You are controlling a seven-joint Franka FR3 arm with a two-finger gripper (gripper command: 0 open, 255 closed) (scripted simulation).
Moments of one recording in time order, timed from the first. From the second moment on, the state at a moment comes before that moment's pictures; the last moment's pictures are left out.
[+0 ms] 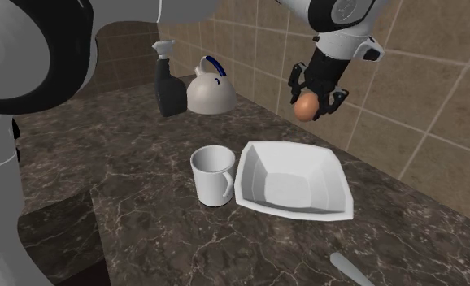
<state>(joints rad) -0.25 0.33 -0.56 -1.39 0.49 1.67 -0.34</state>
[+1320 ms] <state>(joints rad) -0.23 0.00 -0.61 -1.63 0.31 1.61 -0.35</state>
